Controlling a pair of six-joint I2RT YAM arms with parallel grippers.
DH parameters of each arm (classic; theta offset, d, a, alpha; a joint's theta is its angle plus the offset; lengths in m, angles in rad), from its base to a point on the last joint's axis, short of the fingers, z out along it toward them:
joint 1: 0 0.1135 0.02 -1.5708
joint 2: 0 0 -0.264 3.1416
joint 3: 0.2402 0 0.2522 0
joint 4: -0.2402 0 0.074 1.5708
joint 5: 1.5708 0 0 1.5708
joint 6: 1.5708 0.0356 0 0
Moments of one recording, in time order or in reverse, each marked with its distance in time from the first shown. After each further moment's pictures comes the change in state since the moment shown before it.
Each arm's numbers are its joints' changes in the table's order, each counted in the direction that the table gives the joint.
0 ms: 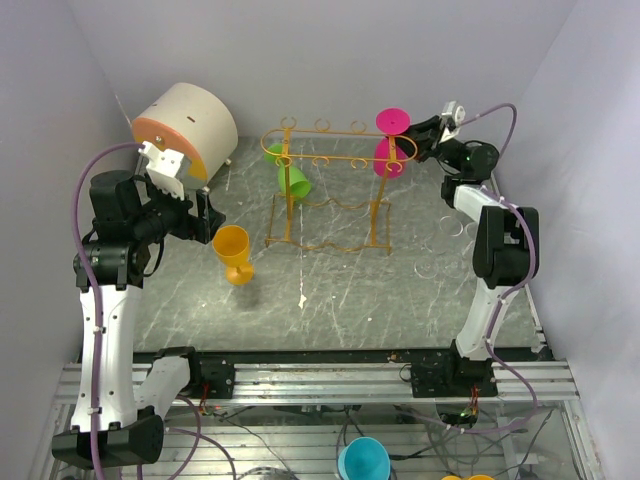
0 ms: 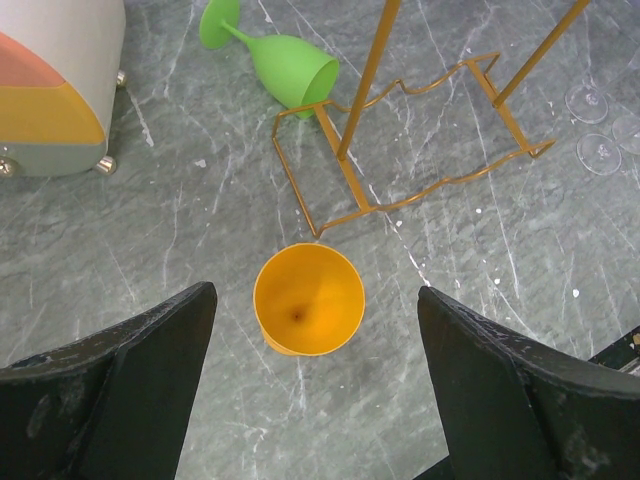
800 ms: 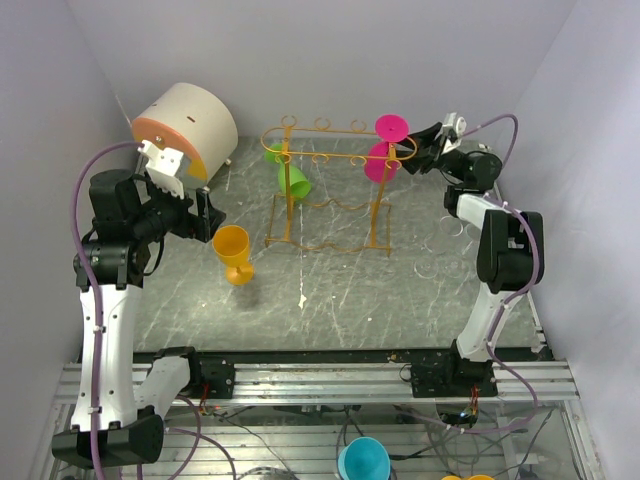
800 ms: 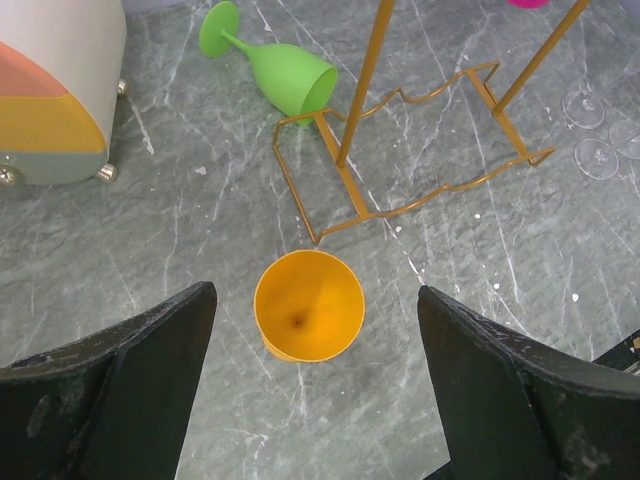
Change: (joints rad) left arm 0.000 0.002 0.000 0.016 0.007 -0.004; right arm -0.020 -0.051 -0.124 0.040 -0.055 -0.002
